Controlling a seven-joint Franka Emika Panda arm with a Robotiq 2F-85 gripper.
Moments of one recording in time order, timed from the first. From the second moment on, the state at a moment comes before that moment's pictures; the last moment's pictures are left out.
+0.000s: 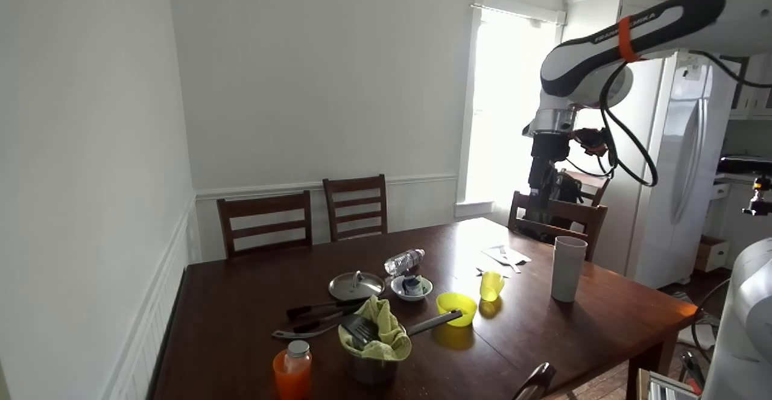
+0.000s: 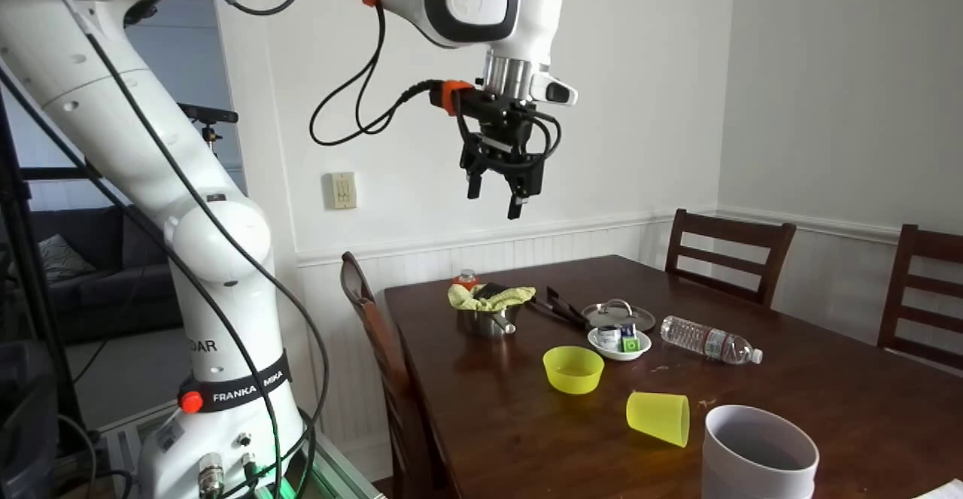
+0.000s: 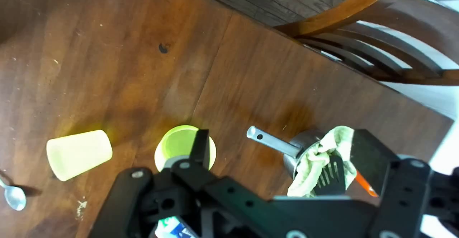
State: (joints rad) arm -0.16 -0.46 -0.46 -2.31 0.03 1.76 -0.52
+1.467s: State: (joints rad) arm -0.26 0.18 -0.40 -1.99 0.17 1.76 -0.87
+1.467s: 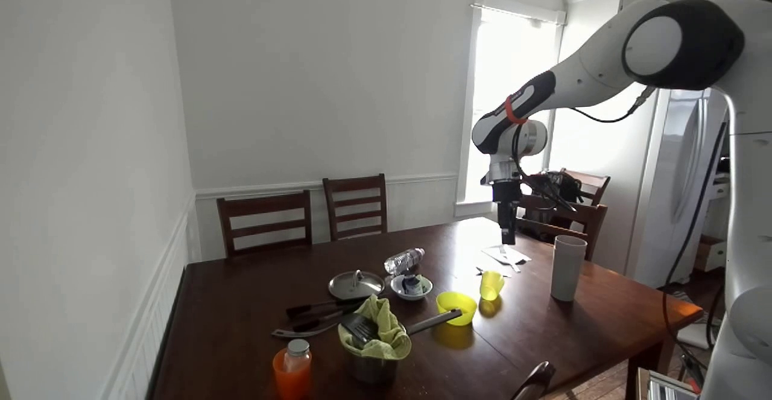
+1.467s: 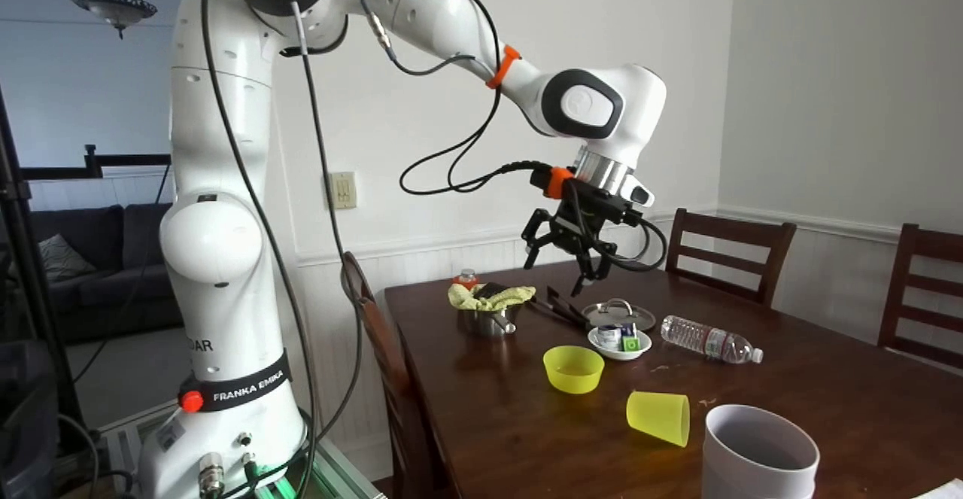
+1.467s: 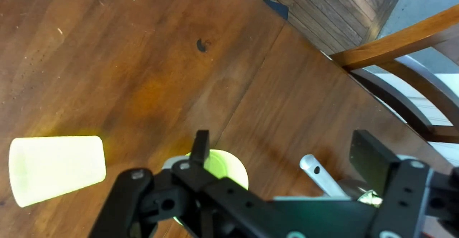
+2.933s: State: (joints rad) arm -0.56 0.57 -0.24 -1.62 0.26 1.75 -1.10
